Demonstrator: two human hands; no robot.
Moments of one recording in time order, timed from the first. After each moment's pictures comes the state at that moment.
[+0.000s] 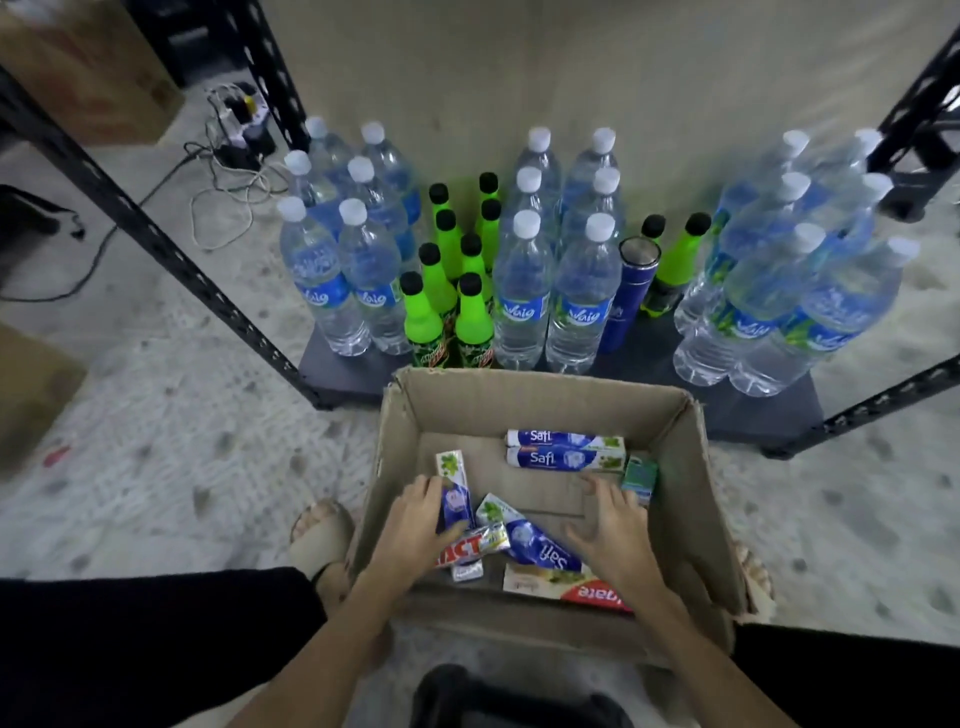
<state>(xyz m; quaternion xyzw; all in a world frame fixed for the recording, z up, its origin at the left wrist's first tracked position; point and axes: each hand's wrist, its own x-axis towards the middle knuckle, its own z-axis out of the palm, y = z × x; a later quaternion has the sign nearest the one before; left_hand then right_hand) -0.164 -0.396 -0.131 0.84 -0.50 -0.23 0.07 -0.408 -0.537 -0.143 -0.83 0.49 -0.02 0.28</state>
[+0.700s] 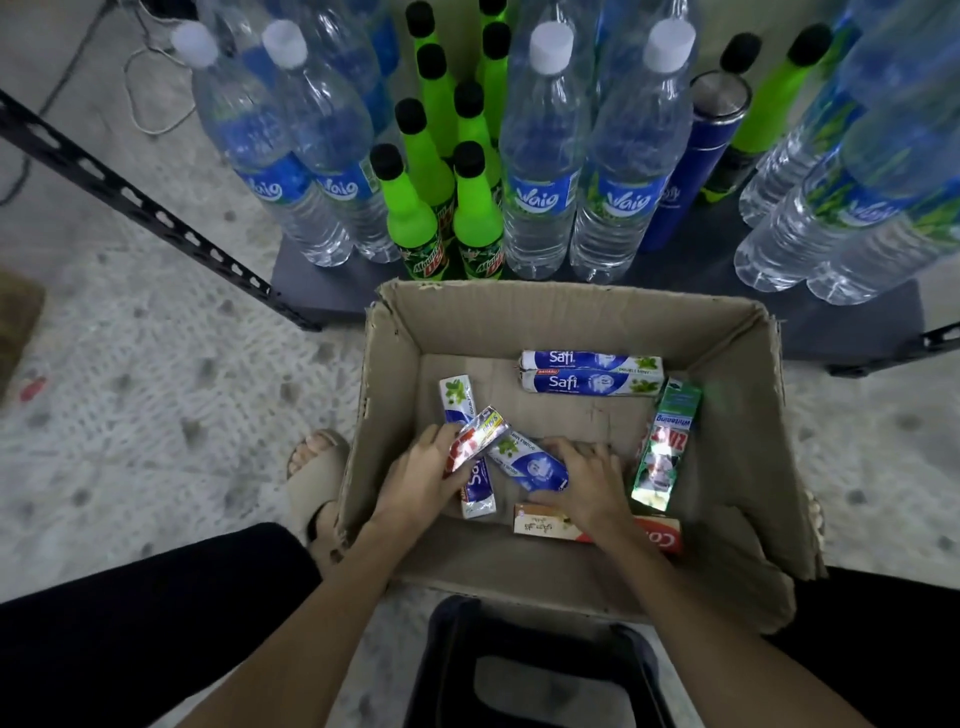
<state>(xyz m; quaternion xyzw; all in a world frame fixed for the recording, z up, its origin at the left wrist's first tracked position) -0.164 -0.395 -0.174 0.83 -0.46 -0.30 0.09 -0.364 -0.517 -0.225 -0.82 0.46 0.16 0.31</state>
